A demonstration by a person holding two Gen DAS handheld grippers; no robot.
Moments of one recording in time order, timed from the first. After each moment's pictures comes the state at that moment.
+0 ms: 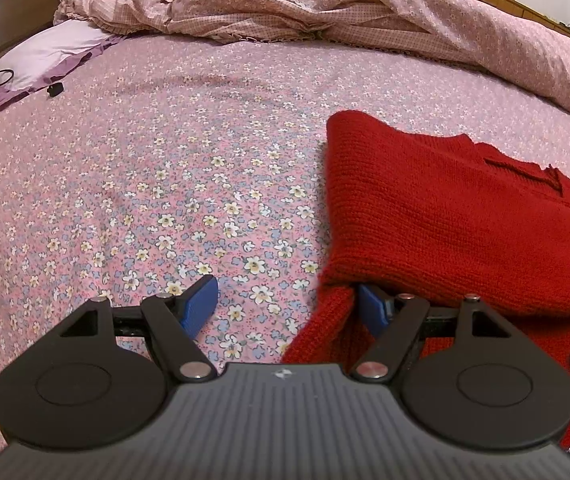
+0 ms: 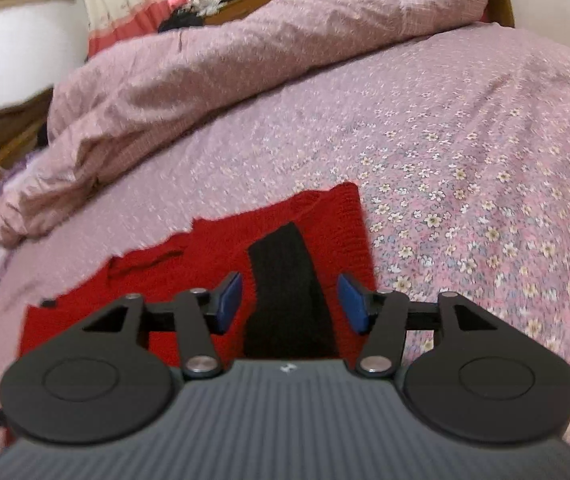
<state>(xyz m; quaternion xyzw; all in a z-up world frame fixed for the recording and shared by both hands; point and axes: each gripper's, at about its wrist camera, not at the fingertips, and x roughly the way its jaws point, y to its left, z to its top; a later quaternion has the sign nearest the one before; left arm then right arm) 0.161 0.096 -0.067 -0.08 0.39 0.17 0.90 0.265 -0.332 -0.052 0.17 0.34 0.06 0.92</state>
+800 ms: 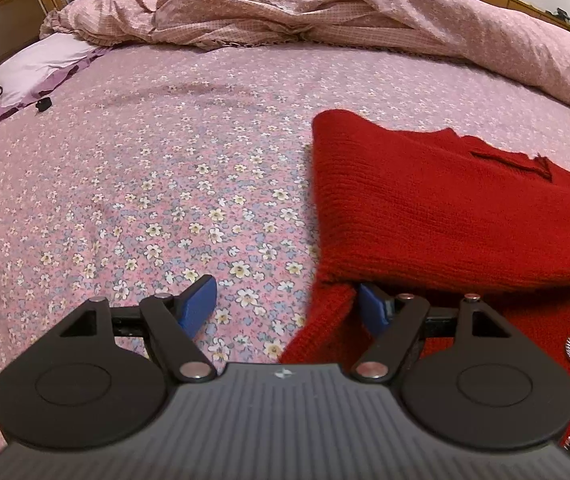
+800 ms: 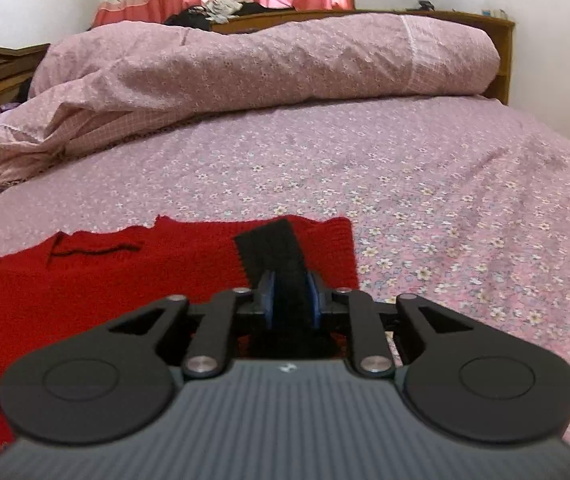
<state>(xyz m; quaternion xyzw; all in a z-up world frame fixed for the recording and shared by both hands) 0.161 0.087 -0.062 -0.06 0.39 0.15 0.91 0.268 -0.303 -0.058 0.05 0.29 0.01 0.96</state>
